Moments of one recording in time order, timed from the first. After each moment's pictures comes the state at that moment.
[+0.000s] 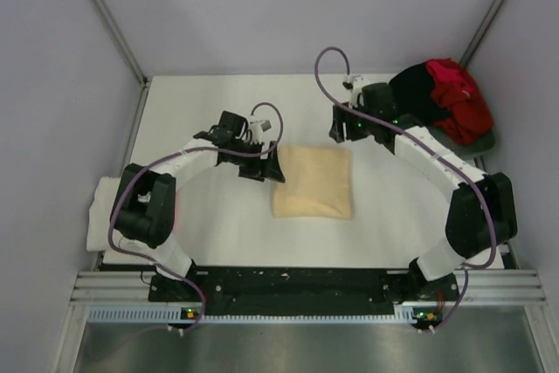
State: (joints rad) left arm -0.36 1.65 1.08 -0.48 0.67 -0.18; right arm 0.38 1.59 1.30 -0.33 -0.18 0.11
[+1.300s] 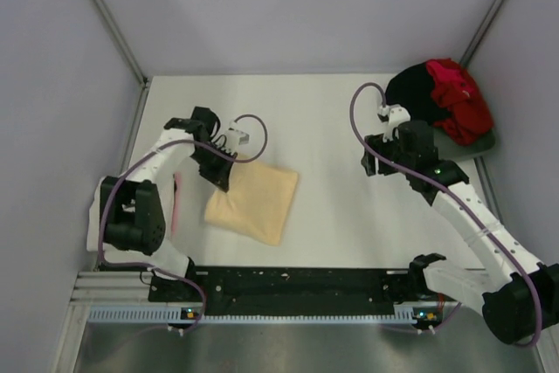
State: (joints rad) left arm -0.21 1.64 1.20 -0.98 0.43 0.37; right arm 0.34 1.03 0.88 -0.47 -0.02 0.09
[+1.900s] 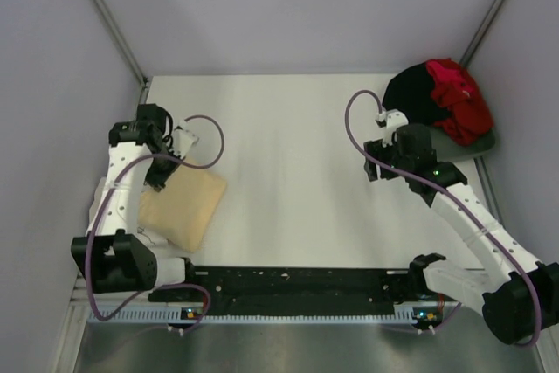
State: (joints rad) left arm 0.05 1.33 1.29 -1.30 -0.10 0.61; right arm 0.34 1.03 0.85 -0.50 0.01 0.02
